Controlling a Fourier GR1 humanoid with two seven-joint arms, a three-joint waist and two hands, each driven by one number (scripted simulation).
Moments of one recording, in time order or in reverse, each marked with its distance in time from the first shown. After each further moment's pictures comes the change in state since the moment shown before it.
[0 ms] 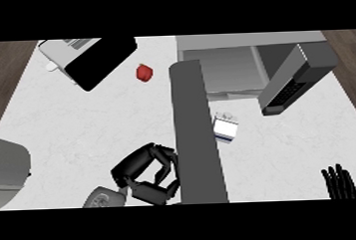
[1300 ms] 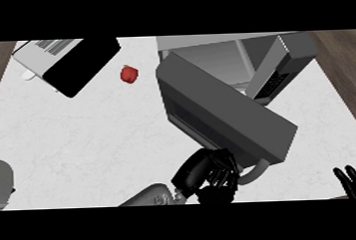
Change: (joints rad) left arm -0.384 0.032 -0.711 0.247 0.475 0.846 0.135; right arm 0.236 -0.153 0.145 -0.779 -0.266 0.180 0.322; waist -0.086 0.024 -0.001
